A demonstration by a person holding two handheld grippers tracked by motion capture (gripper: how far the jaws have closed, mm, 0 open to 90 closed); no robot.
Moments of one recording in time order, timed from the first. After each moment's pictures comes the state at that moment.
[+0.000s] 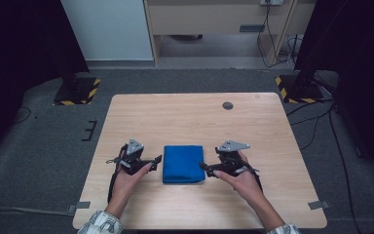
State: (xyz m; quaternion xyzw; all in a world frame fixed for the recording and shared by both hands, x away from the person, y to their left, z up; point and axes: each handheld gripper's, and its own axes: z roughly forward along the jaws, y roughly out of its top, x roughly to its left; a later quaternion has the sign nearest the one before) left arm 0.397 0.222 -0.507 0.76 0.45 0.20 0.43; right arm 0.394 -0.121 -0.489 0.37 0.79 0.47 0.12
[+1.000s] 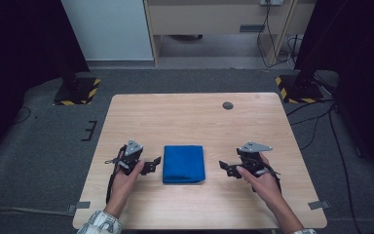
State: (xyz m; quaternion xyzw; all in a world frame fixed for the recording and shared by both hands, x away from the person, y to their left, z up) left arm 0.396 0.226 -0.510 0.77 0.44 0.19 0.43; right arm 0.391 -0.185 -0.498 0.41 0.78 0.45 0.15
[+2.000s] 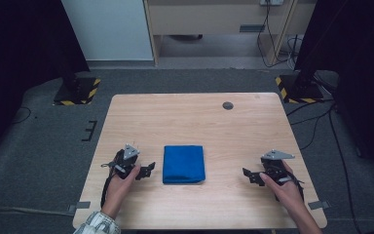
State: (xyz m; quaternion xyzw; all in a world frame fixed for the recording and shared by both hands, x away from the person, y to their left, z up) left arm 0.388 0.243 -0.521 0.78 0.46 0.21 0.37; right arm 0.380 -0.256 -0.524 0.47 0.78 0.39 0.16
